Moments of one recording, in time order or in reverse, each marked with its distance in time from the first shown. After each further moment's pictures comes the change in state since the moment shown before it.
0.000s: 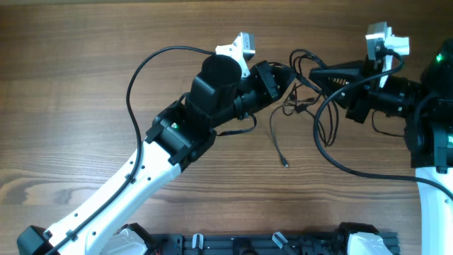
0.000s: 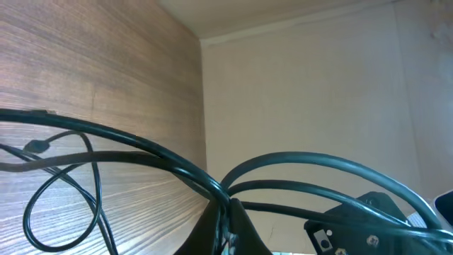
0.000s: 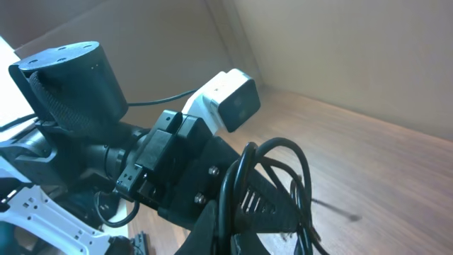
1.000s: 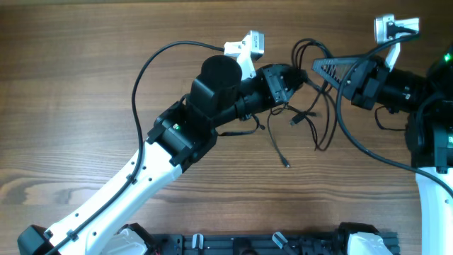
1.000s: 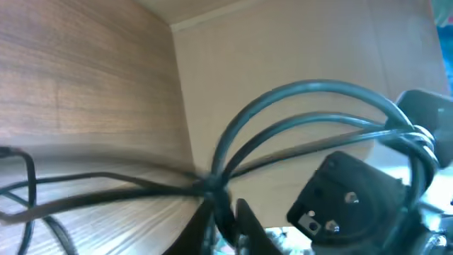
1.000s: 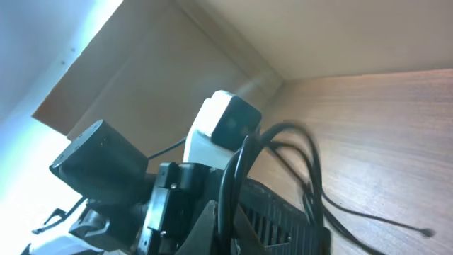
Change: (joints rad) left arm -0.015 0.000 0.000 0.075 0.090 0.049; right arm 0.000 0.000 0.000 0.158 0.006 0.549
